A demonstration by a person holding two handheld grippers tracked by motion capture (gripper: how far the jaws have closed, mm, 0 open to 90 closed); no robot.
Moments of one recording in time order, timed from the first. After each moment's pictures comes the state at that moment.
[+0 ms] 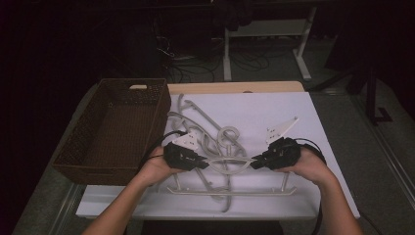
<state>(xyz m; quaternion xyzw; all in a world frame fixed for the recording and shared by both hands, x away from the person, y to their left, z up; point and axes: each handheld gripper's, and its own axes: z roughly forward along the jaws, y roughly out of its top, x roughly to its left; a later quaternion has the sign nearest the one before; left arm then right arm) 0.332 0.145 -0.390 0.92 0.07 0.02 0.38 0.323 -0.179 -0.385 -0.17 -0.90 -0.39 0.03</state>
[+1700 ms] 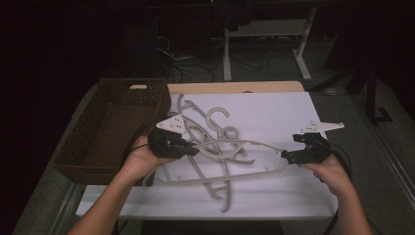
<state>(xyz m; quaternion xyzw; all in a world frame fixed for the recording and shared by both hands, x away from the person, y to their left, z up) 0.323 0.167 -0.313 0.91 0.14 0.06 0.38 0.320 -0.254 -0.404 -0.42 -0.79 -0.41 -0.15</state>
